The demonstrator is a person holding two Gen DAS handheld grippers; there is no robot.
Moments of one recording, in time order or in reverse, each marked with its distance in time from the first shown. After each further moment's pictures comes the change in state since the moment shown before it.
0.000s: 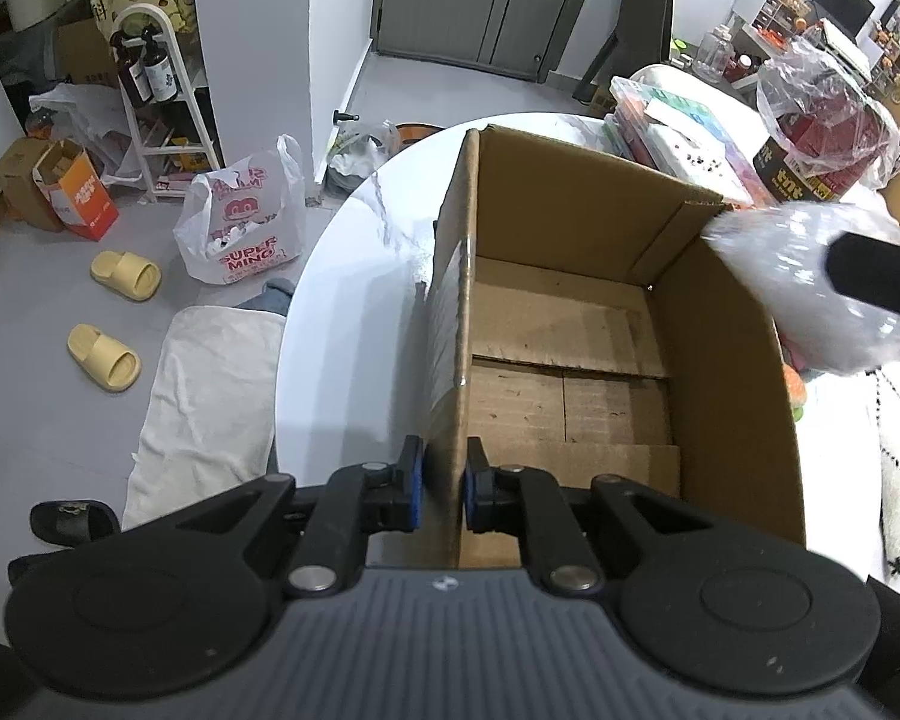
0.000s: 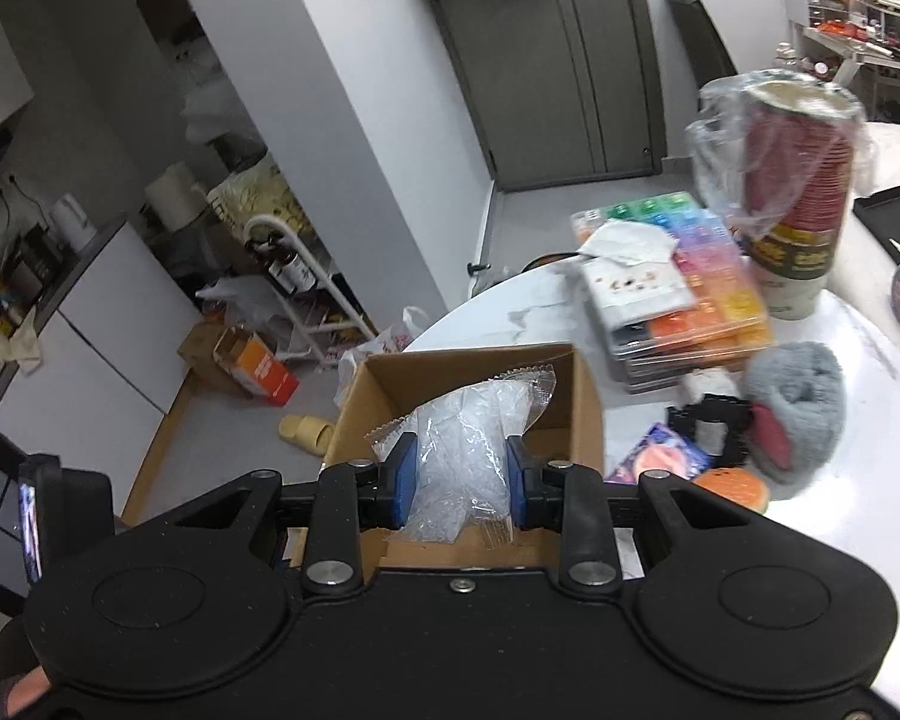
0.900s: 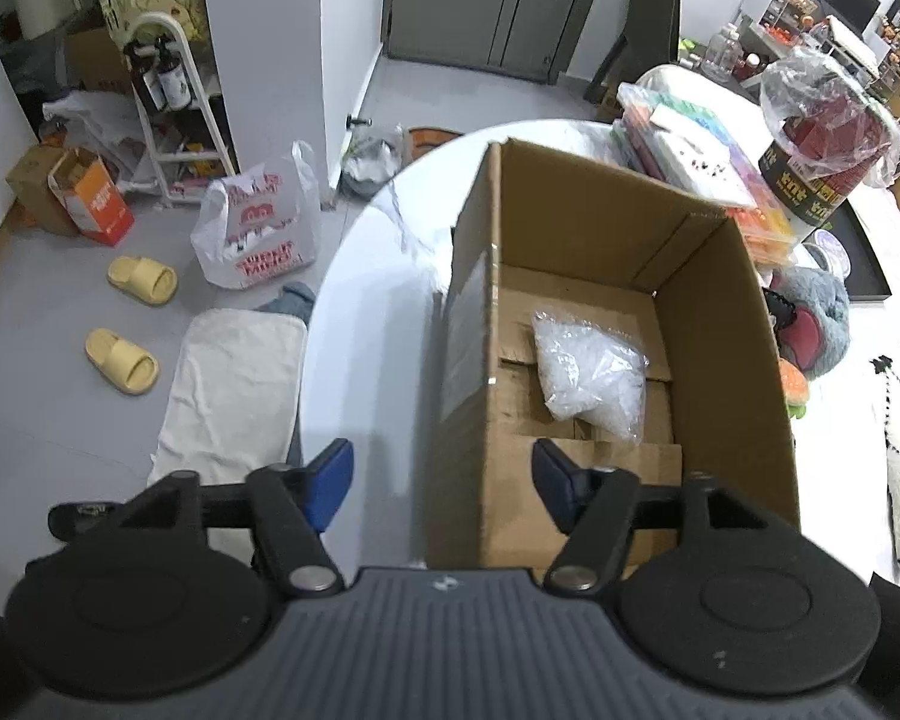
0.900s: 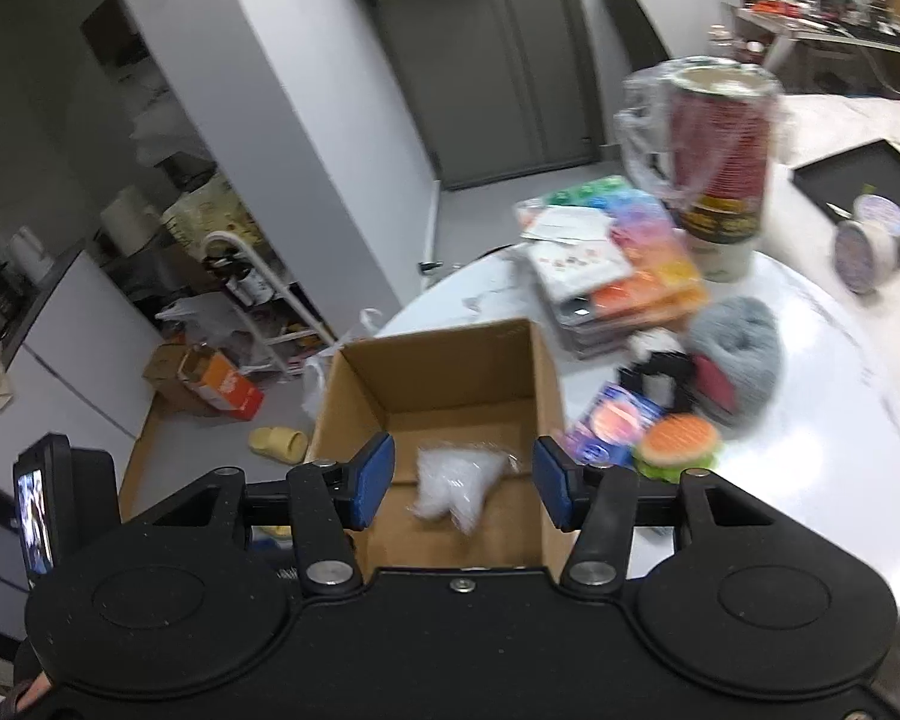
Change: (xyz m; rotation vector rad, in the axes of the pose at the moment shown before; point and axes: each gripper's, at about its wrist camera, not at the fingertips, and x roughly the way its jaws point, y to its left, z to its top) left arm -0.019 0.001 0.002 0.017 -0.012 0.036; right arm -0.047 0.006 -0.017 0.103 -0.009 -0.117
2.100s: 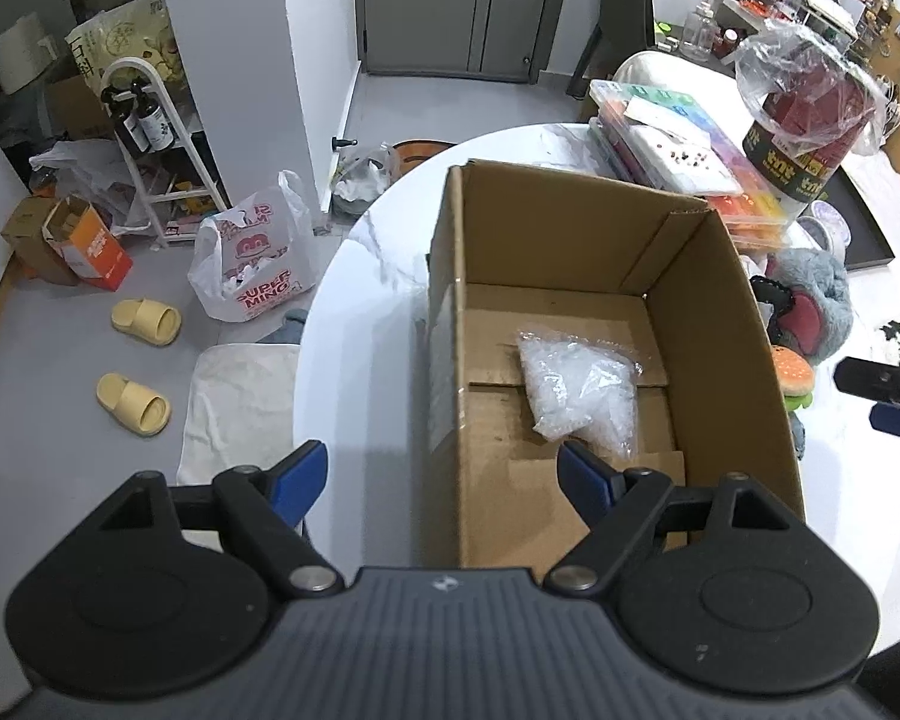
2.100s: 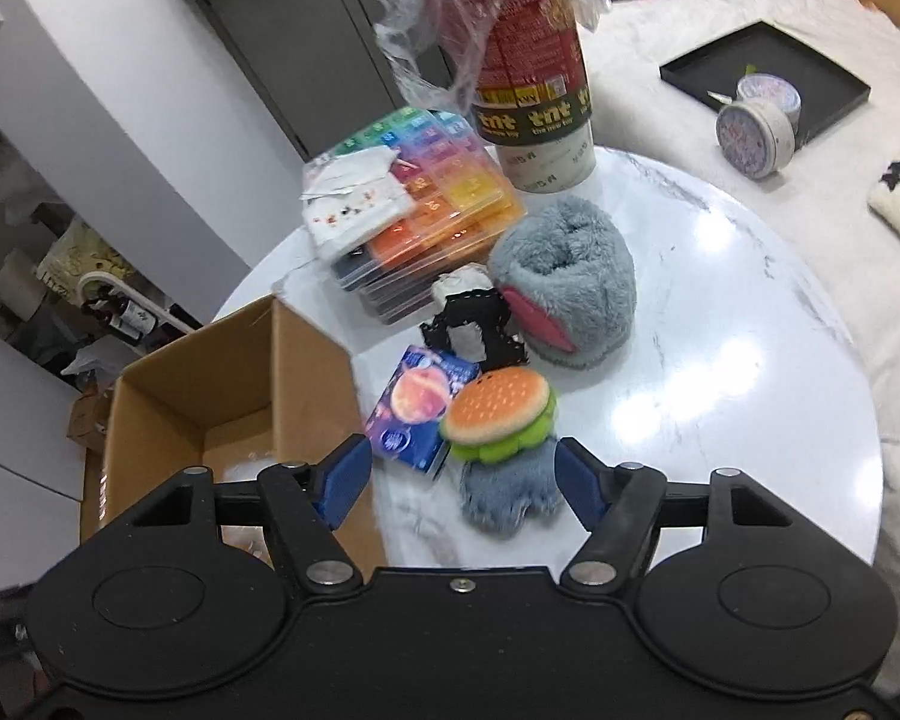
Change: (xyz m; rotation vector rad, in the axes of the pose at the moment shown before) left arm 0.009 -0.019 0.011 0.097 -0.006 0.035; right arm 0.071 -0.111 -0.010 0.226 0.083 -0.144
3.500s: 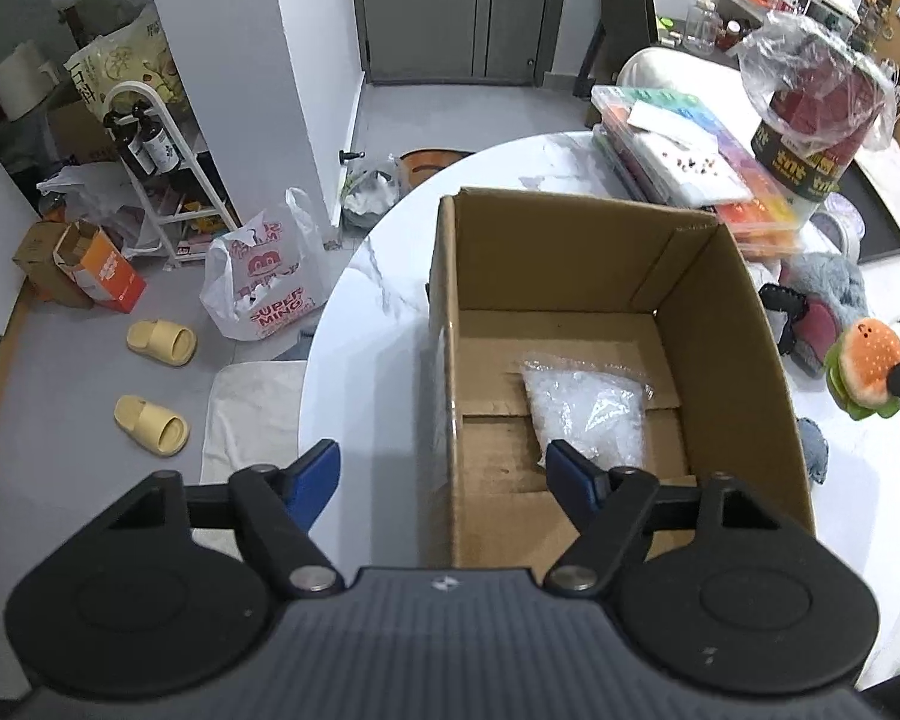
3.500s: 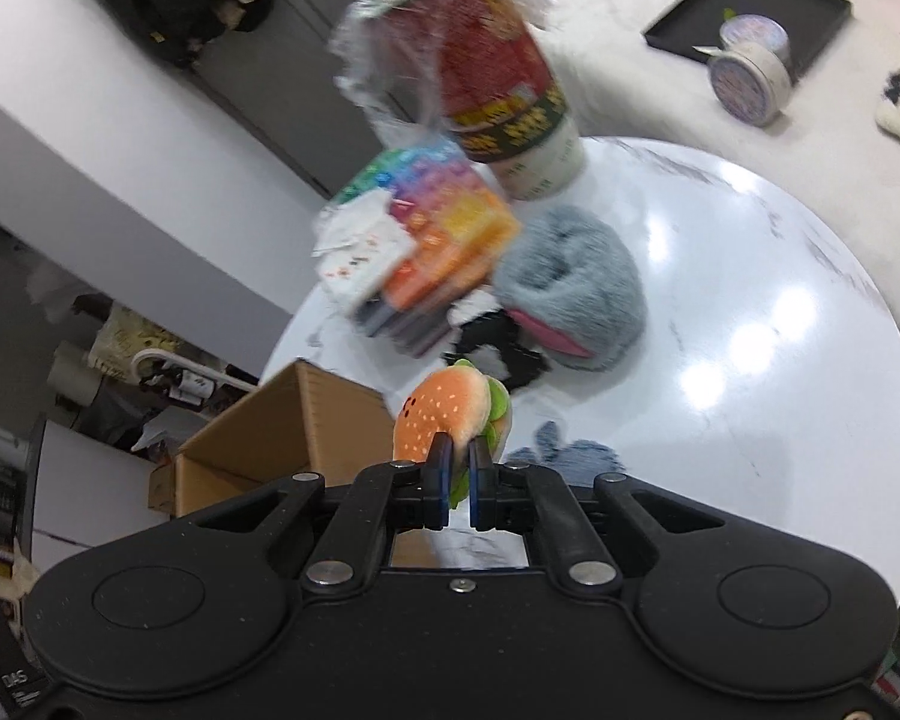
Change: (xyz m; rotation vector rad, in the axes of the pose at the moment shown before) left arm 0.000 -0.006 0.014 0.033 -0.019 0.033; right arm -0.021 -0.025 0.016 0.170 -0.020 0.156
